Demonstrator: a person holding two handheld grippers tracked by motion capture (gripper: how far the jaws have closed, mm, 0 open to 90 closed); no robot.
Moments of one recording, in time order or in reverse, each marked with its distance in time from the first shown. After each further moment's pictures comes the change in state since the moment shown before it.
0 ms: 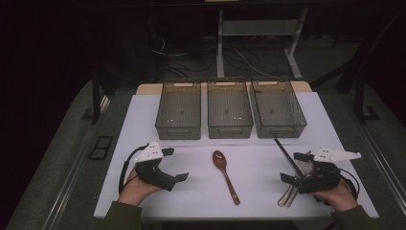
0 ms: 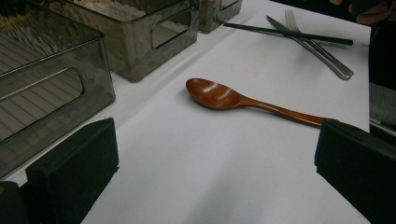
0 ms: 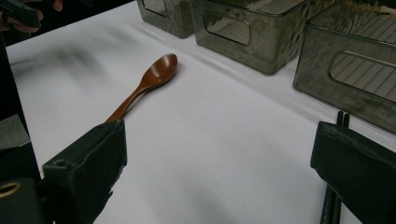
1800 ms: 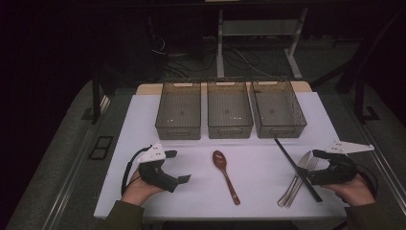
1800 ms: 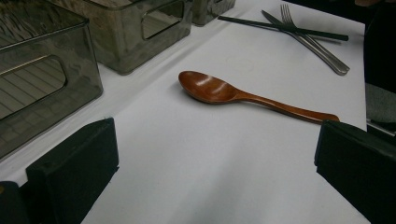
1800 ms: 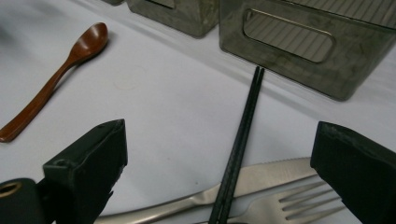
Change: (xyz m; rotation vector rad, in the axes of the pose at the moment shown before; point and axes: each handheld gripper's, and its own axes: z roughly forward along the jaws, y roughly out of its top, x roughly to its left) left arm 0.001 -0.007 0.010 0.011 -0.031 -0.013; right arm -0.033 0.000 -0.023 0.130 -0.182 0.060
